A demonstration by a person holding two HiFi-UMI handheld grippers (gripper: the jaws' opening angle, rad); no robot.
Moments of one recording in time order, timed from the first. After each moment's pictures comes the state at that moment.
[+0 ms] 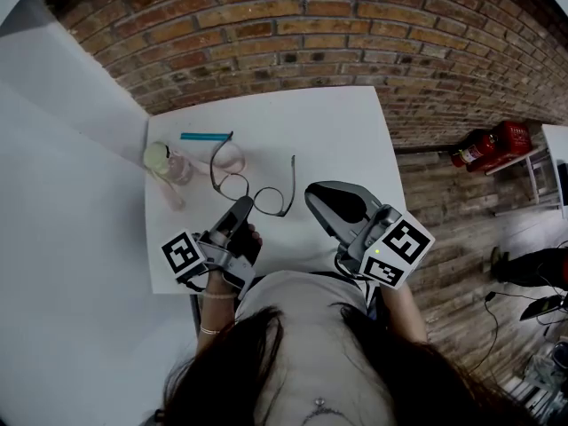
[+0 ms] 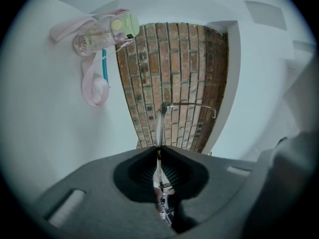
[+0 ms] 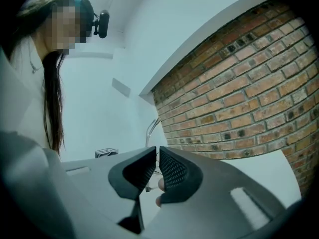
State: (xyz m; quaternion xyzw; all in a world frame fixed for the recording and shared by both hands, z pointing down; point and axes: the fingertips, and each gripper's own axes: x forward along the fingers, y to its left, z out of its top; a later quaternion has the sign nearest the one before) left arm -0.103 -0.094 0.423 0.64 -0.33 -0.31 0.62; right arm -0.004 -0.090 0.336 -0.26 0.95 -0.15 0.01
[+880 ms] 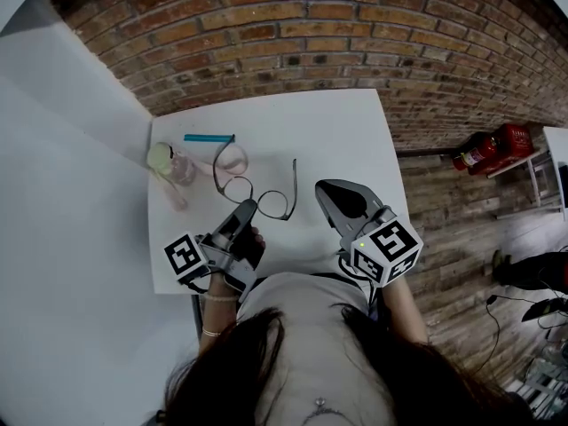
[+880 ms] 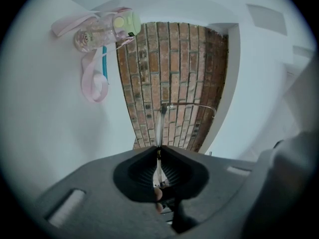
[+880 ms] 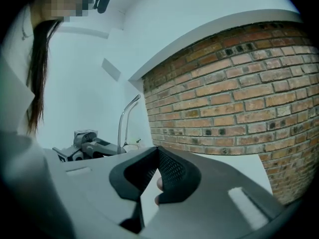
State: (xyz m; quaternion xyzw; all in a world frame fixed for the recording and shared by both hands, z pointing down) left arm -0.101 -0.090 0.420 0.64 -0.31 -0.31 0.63; right arm 0.011 -0.110 0.379 -0.34 0.93 -0.13 -0.07
